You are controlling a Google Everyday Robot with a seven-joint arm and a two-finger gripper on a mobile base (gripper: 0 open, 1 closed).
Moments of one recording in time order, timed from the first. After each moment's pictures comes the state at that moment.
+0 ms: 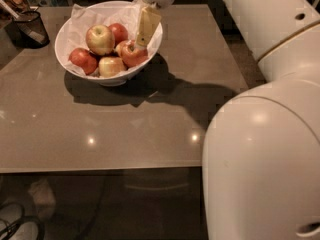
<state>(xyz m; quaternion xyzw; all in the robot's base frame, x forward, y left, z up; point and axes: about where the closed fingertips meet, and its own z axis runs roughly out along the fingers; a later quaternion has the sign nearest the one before) 0.670 0.024 0.974 -0.67 0.70 0.07 0.22</state>
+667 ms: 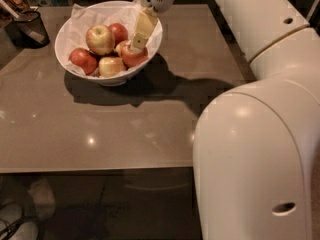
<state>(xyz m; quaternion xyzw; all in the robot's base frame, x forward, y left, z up) 0.679 0.031 0.960 -0.65 0.73 0.10 0.21</state>
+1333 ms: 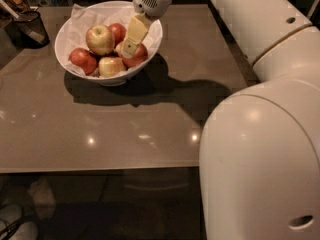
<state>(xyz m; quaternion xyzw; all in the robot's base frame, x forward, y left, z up) 0.666 0.047 0.949 -0.60 0.77 0.13 0.19</state>
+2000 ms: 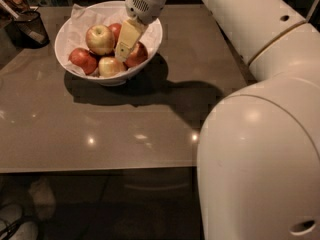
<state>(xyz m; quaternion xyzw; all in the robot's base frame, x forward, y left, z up) 0.657 0.062 0.940 -0.58 0.78 0.13 0.18</state>
